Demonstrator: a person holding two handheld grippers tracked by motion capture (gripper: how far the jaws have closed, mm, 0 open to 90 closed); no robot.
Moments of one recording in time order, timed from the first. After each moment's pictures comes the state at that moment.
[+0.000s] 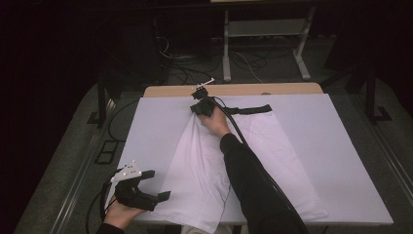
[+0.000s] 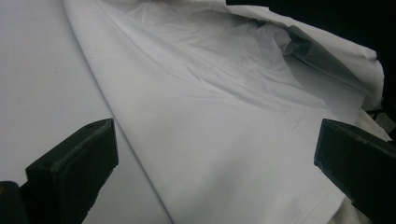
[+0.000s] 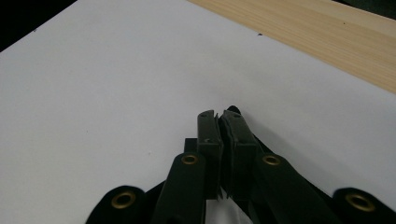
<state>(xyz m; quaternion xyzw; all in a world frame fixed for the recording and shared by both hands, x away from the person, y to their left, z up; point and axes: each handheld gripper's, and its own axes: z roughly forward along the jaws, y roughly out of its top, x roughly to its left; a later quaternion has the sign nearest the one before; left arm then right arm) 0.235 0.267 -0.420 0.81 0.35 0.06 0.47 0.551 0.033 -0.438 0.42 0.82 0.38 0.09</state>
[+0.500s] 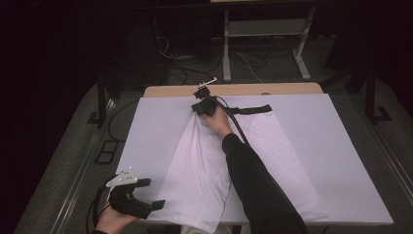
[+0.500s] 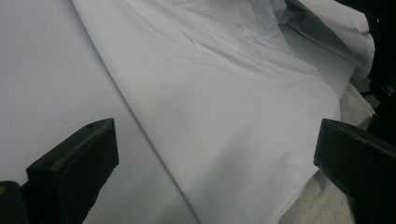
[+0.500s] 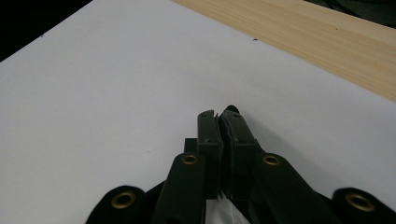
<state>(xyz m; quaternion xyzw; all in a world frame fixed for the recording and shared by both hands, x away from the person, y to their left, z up) 0.225 0.280 -0.427 0.82 0.36 0.03 0.44 0.550 0.026 -0.435 0.42 0.82 0.39 0.09</state>
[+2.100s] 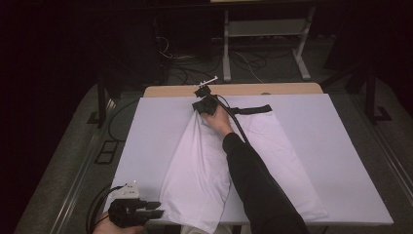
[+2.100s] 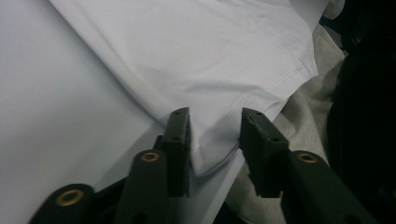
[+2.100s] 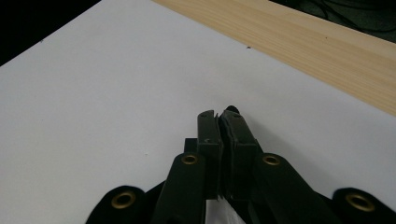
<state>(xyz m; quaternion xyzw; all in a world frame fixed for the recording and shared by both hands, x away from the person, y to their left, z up) 0.207 0.285 -0.448 0.86 0.31 -0.03 0.41 0.550 0.023 -0.429 0.41 0.82 0.39 0.10</state>
